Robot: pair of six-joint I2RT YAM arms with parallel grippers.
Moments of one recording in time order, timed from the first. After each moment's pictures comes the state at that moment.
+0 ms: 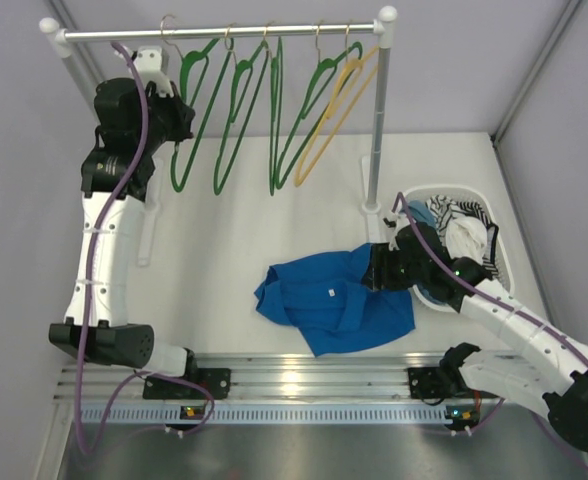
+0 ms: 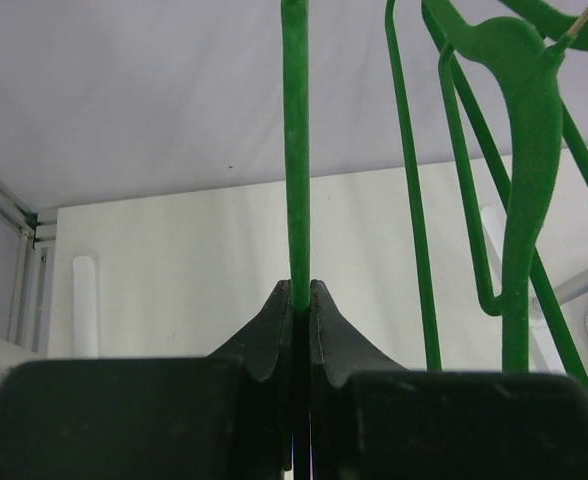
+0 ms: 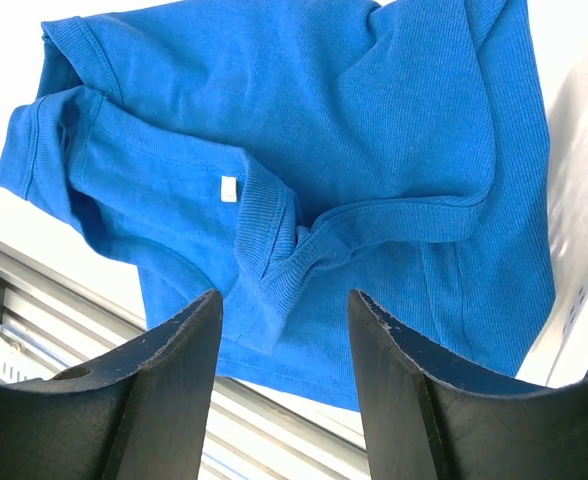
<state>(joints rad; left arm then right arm) -0.09 1.45 1.85 -0.59 0.14 -0.08 0.61 0.97 0.74 -0.57 -0.08 0.46</state>
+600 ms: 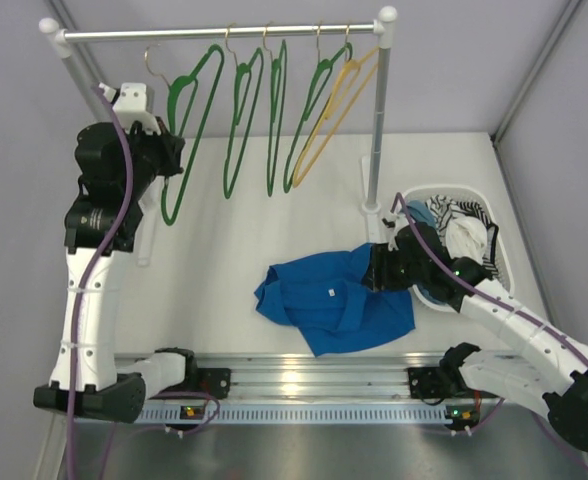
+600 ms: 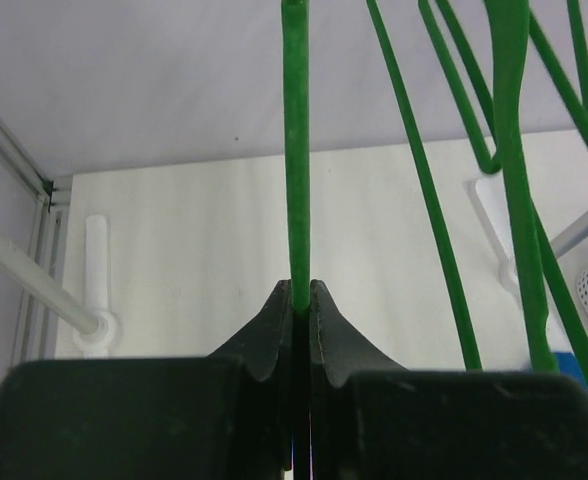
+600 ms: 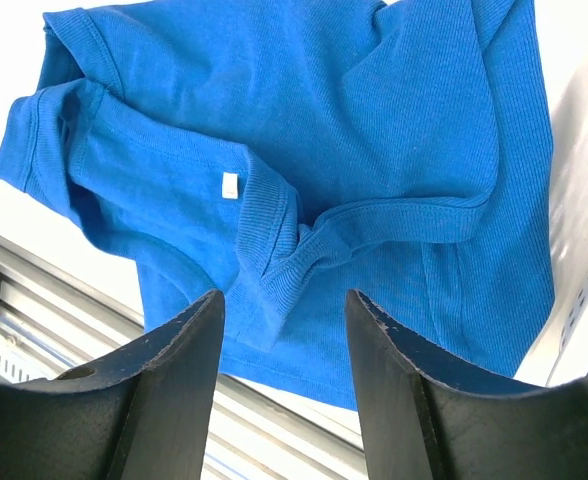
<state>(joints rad) -0.09 1.18 1.62 -0.58 0.12 -0.08 0.61 0.97 0.74 -0.57 -0.09 0.45</state>
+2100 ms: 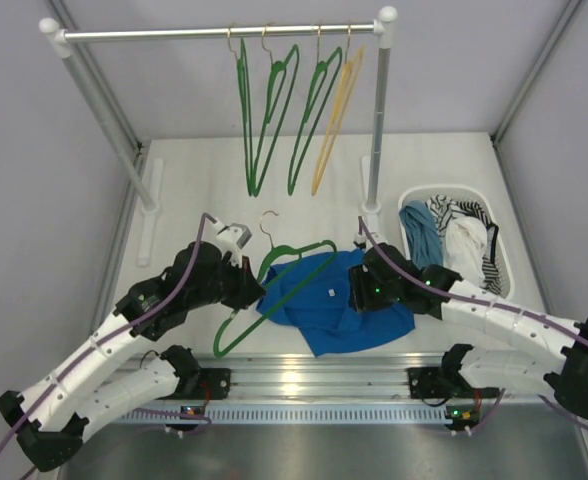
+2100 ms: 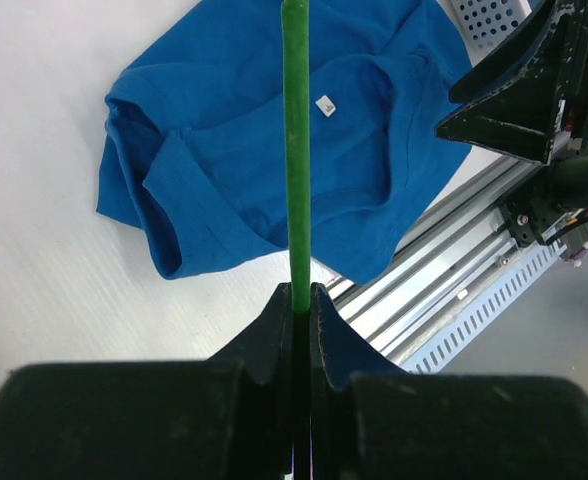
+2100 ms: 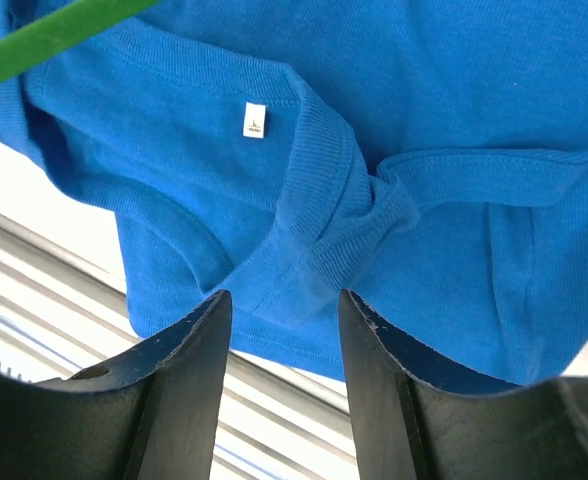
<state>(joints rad) -0.75 0.74 0.85 -0.73 0.12 -0.48 0.88 1.06 0.73 -0.59 0.08 0.53</state>
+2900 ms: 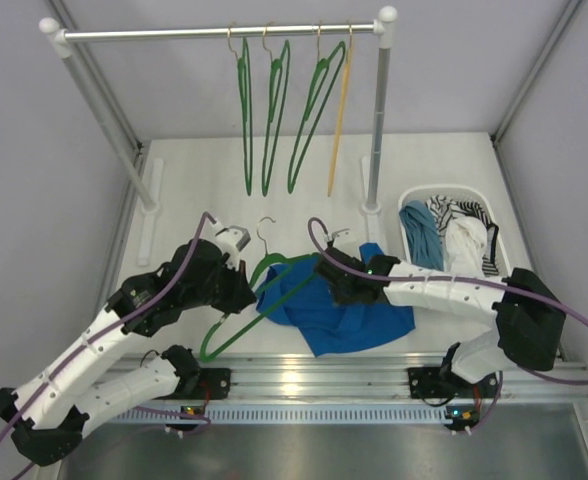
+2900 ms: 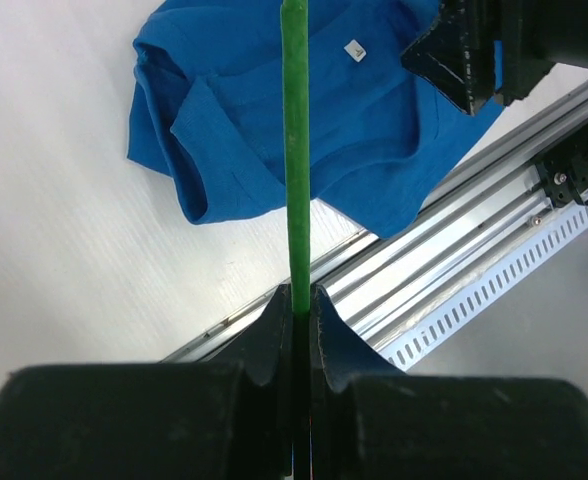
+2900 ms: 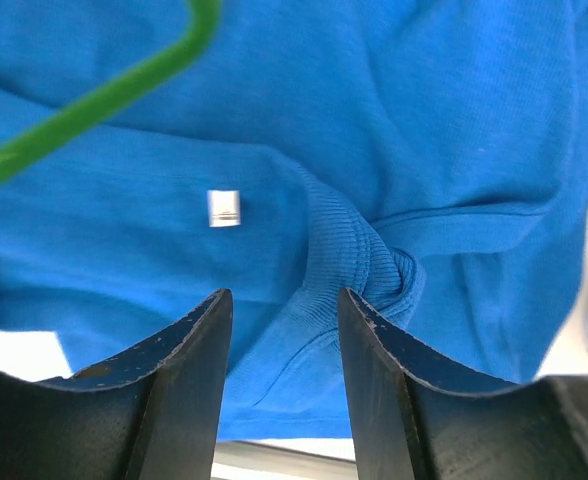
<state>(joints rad) -0.79 0.78 0.96 -0.92 0.06 -0.46 1.05 1.43 0.96 -0.65 0.43 0.66</state>
